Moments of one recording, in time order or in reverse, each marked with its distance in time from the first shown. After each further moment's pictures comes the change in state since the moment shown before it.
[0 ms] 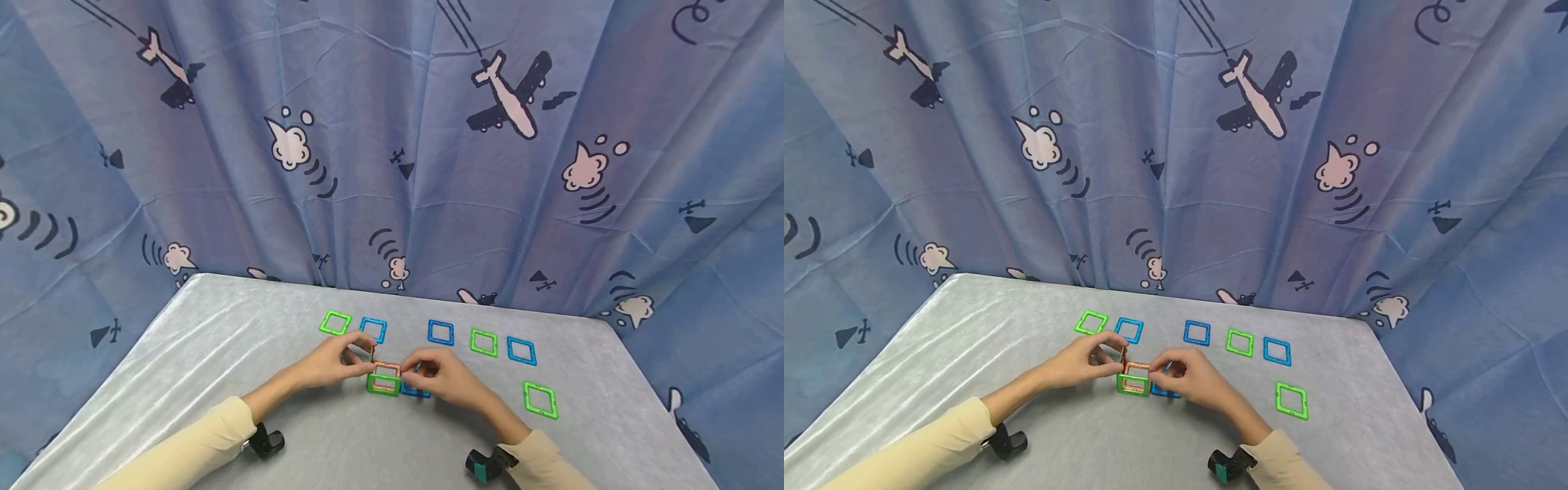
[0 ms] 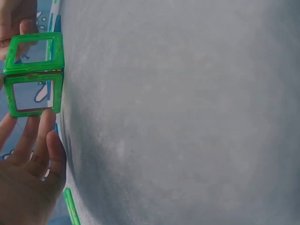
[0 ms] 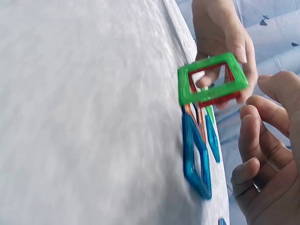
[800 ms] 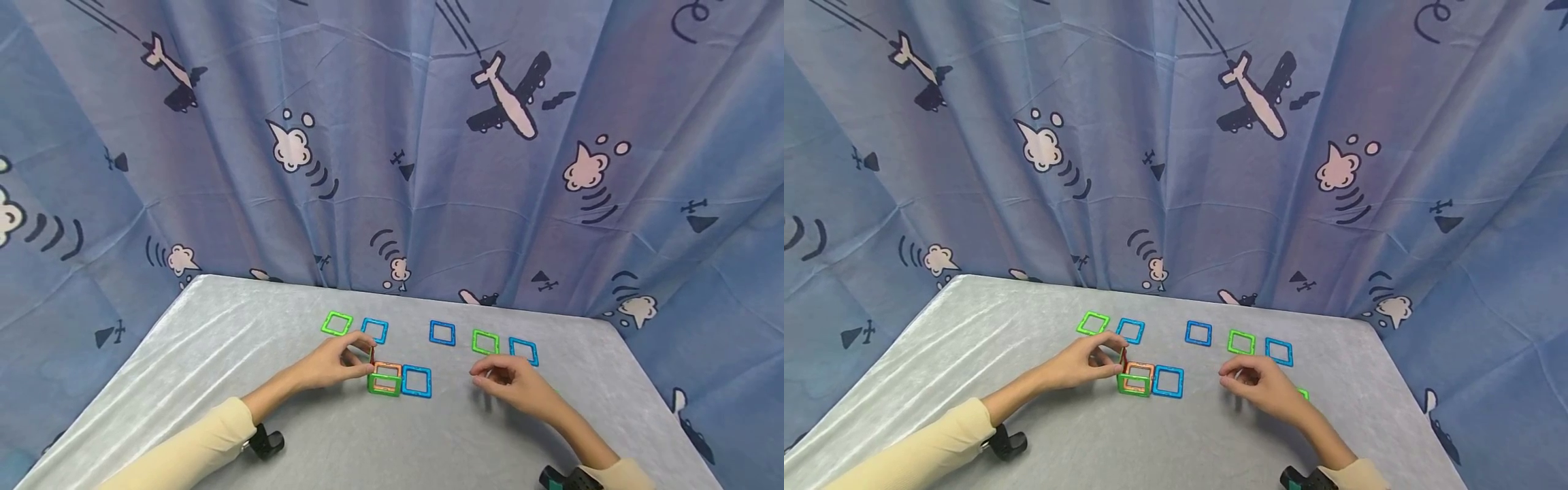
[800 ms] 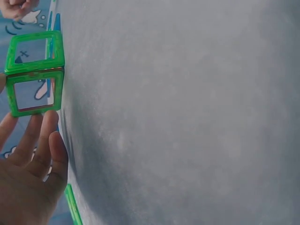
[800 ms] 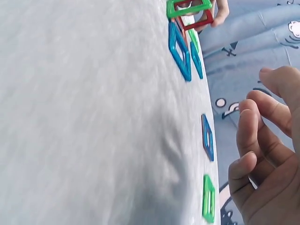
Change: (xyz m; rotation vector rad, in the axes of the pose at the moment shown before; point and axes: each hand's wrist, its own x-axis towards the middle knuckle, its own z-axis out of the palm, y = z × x) left_hand -0.003 0.001 -0.002 -0.005 -0.013 -0.010; right_hand -0.080 0.002 -0.074 -0.086 0.108 0.104
